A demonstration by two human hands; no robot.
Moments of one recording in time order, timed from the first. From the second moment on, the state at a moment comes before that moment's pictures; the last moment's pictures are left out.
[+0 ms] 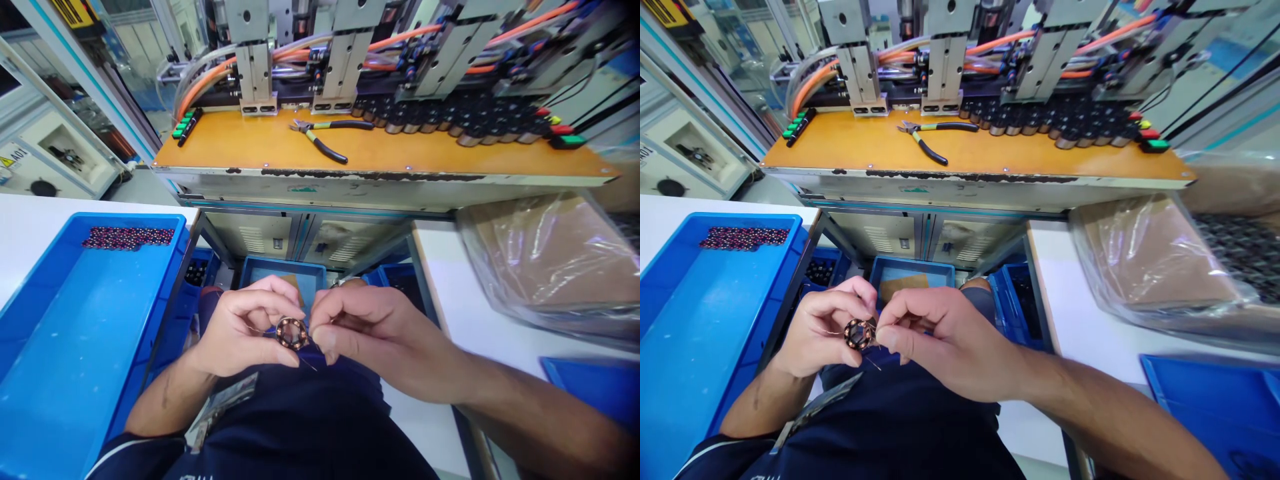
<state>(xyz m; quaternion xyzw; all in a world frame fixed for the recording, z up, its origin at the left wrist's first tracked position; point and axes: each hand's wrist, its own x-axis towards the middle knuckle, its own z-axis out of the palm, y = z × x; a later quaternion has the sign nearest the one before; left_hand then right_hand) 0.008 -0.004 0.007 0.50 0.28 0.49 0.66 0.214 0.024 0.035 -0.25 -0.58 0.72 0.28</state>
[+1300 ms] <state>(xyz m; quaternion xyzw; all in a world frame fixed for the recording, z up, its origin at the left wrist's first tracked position) 0.010 -0.005 0.007 0.34 0.25 0.43 0.80 0.224 0.043 0.047 -0.07 -0.92 0.17 0.34</state>
